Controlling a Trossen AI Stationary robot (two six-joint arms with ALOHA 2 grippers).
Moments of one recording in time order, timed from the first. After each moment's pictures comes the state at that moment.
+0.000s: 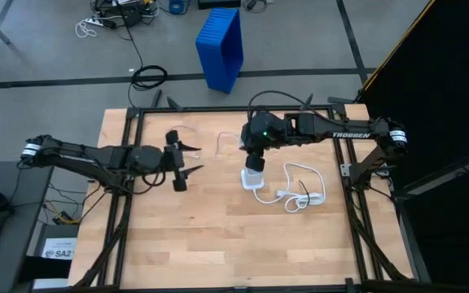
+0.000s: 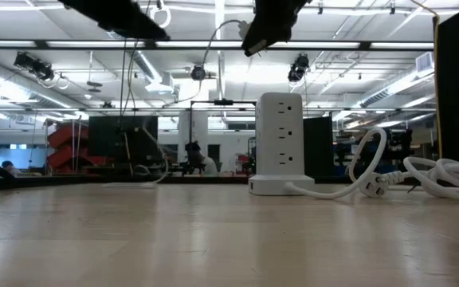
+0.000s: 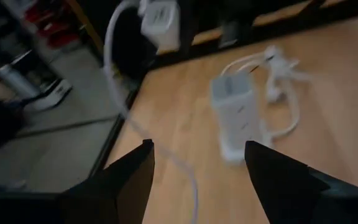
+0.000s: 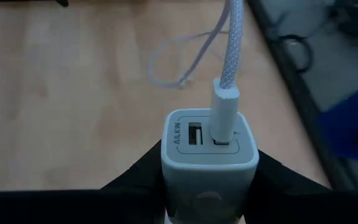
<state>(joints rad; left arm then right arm) -0.13 0.93 0.73 -0.12 -0.36 0.23 -0.08 1.60 1.56 -0.73 0.13 0.00</state>
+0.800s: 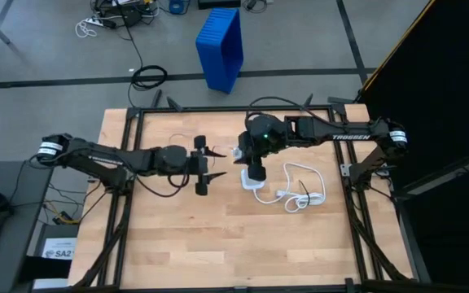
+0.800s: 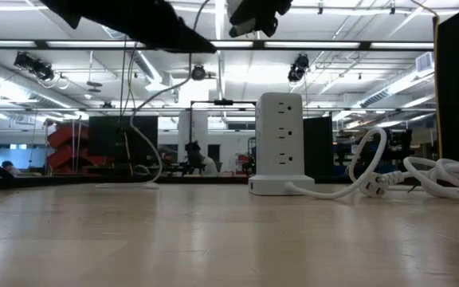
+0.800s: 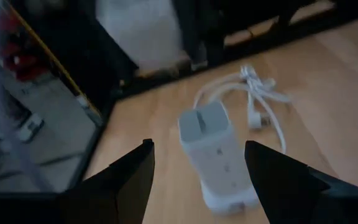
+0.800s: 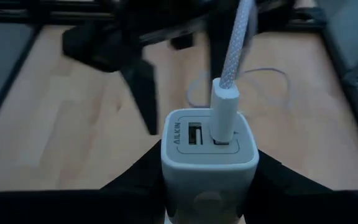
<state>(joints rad) -0.02 1.22 0.73 0.25 -0.16 0.37 -0.05 1.60 1.52 -0.62 -0.09 -0.07</state>
